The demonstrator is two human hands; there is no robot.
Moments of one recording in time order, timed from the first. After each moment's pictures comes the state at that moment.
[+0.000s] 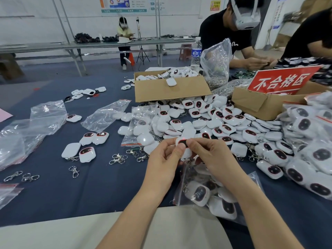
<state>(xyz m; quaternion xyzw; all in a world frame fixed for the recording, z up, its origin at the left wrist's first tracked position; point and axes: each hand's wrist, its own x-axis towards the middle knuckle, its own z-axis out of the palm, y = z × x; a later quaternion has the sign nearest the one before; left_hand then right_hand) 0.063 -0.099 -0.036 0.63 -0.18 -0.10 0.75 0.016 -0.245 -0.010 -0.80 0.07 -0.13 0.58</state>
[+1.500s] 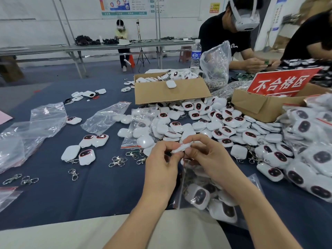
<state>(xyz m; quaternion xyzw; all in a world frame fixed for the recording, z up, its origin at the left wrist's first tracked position) 0.056 -0.100 -0.029 0.75 -0.16 0.06 0.63 0.021 -0.248 -0.020 -0.76 0.01 -0.11 0.64</state>
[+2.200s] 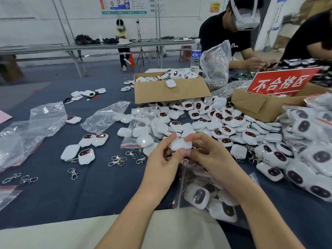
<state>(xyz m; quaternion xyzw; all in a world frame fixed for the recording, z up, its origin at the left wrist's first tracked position) 0.060 -0.094 -0.026 0.71 -0.18 -0.06 0.68 0.017 -0.246 -0.012 -0.72 0.01 -0.08 0.69</state>
